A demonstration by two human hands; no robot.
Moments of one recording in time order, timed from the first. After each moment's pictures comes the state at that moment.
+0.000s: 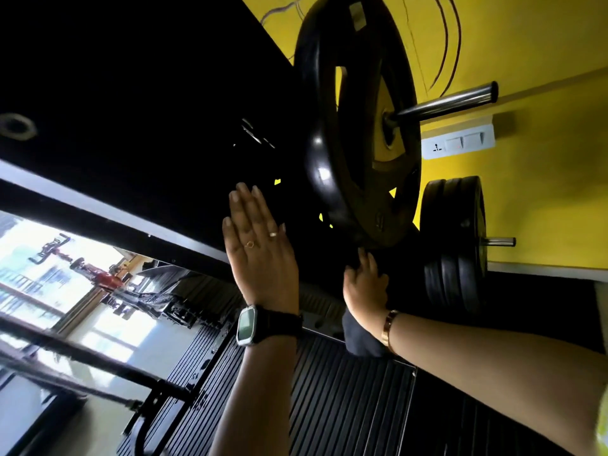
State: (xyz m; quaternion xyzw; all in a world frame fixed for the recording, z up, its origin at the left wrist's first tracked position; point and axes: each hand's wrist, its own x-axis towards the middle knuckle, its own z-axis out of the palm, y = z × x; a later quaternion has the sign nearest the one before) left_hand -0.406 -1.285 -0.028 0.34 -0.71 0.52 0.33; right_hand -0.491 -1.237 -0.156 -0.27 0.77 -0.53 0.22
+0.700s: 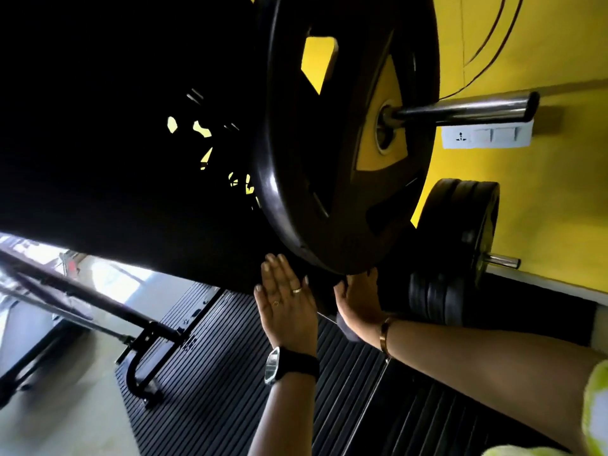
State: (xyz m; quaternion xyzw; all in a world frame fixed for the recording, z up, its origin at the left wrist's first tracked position) left_hand -0.447 -1.278 -0.170 0.42 -0.74 0.42 0.32; right_hand -0.550 -1.241 -0.206 -0.39 0.75 -0.53 0.09
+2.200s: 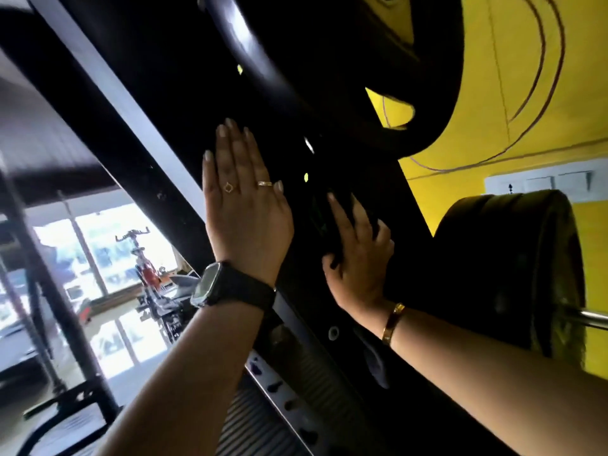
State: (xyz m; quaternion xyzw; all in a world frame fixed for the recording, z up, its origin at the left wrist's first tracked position) left_hand -0.500 -1.316 -0.242 0.42 -0.57 0.55 0.44; right_hand -0.619 -1.326 -0.344 -0.48 0.53 -0.62 -0.31
